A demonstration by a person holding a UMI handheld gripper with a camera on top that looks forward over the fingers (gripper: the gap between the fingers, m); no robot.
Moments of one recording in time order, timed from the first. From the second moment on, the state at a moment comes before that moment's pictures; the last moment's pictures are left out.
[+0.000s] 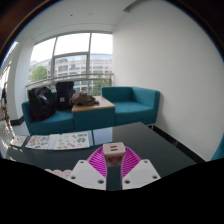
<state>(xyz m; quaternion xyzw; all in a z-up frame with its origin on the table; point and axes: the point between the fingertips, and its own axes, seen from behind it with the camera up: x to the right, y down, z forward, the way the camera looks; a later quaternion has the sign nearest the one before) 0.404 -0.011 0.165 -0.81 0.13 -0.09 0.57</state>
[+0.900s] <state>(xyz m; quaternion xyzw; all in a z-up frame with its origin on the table) 0.438 0.014 0.004 -0.89 0.15 -0.10 0.42</state>
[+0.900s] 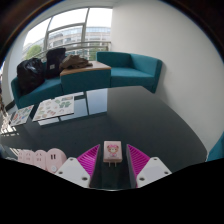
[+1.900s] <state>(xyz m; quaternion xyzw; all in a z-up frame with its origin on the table) 0.053 -0.234 0.206 -0.81 0.00 0.02 0.59</state>
